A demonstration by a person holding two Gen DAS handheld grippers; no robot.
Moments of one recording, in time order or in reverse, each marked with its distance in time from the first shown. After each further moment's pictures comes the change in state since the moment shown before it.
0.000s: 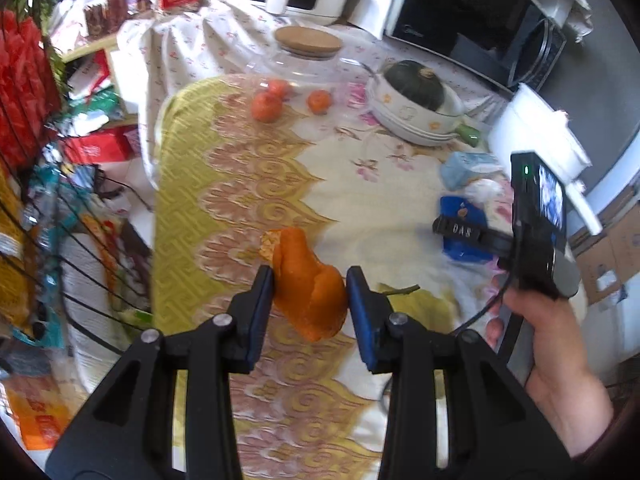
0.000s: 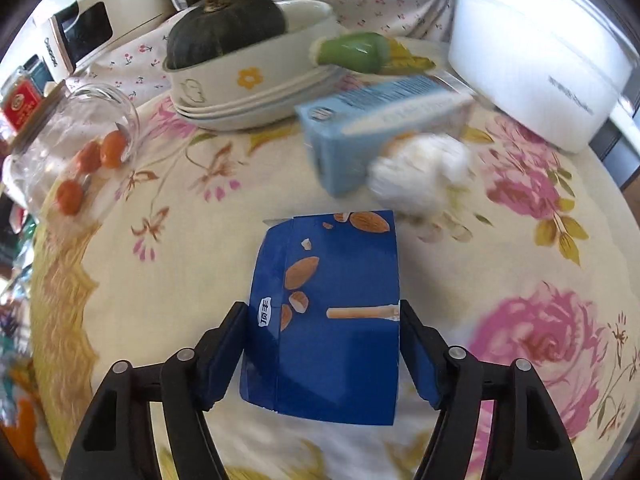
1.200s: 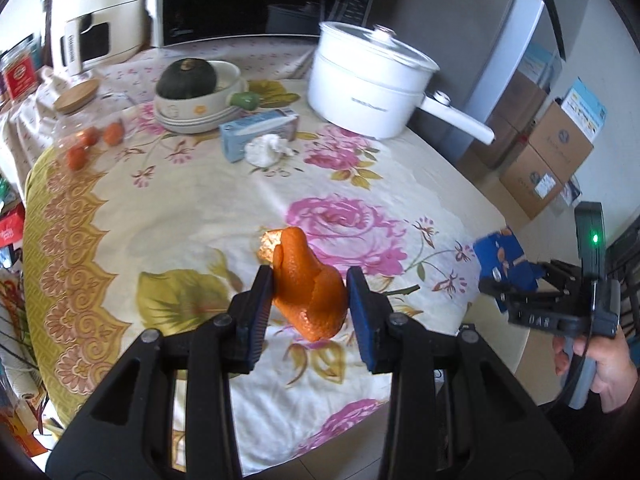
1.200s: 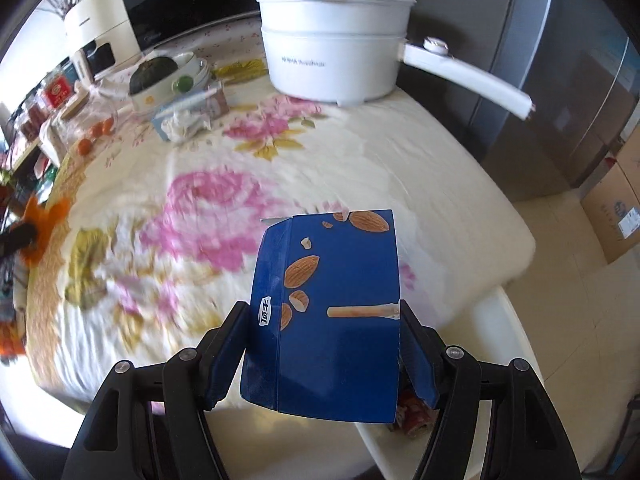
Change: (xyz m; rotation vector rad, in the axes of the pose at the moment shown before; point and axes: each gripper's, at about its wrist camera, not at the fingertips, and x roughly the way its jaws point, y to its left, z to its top) left arm -0.024 -0.197 -0.056 0.348 0.006 -0.222; right arm -0.154 -0.260 -0.111 -0.122 -0.013 -0.048
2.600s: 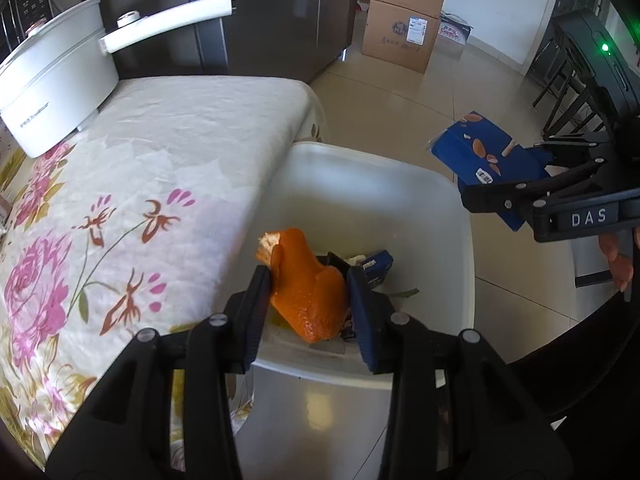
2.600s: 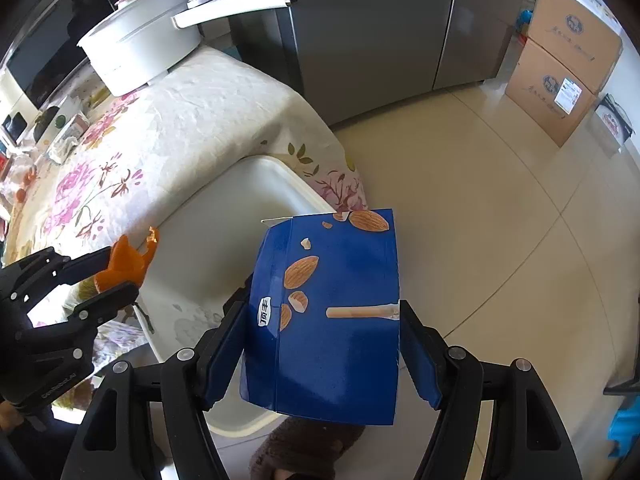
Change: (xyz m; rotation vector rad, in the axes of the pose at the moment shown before) left arm 0.129 -0.284 -0.069 0.575 0.159 -0.230; right arm -0.014 -0.217 -0.116 0.301 0.058 -0.048
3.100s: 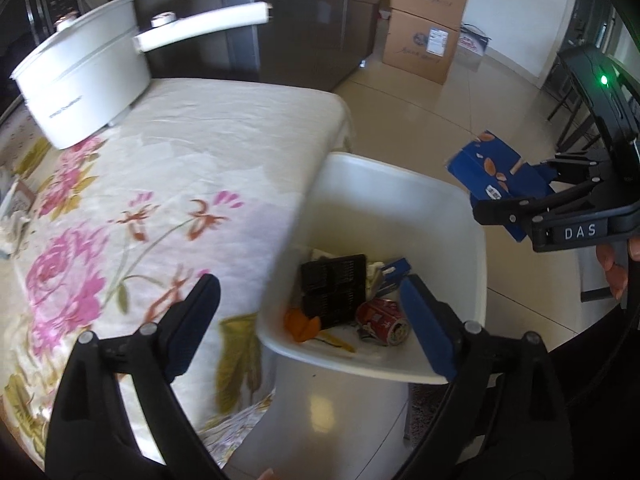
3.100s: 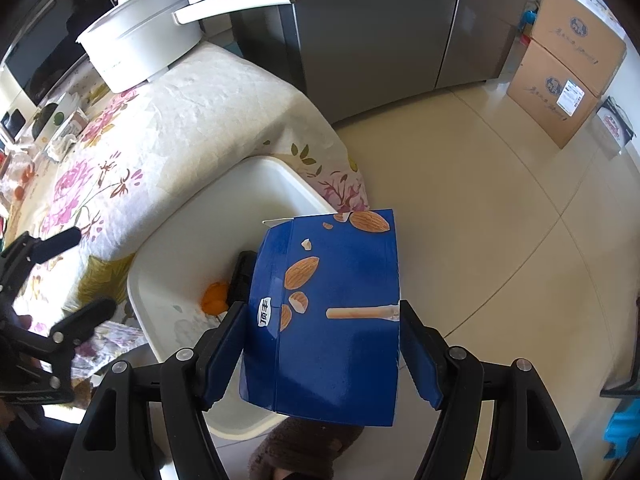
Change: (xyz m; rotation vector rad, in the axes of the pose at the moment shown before) left arm -0.023 0.022 -0.001 -0.059 -0.008 0.062; right arm 0.004 0.009 0.007 -0.021 0.016 -0.004
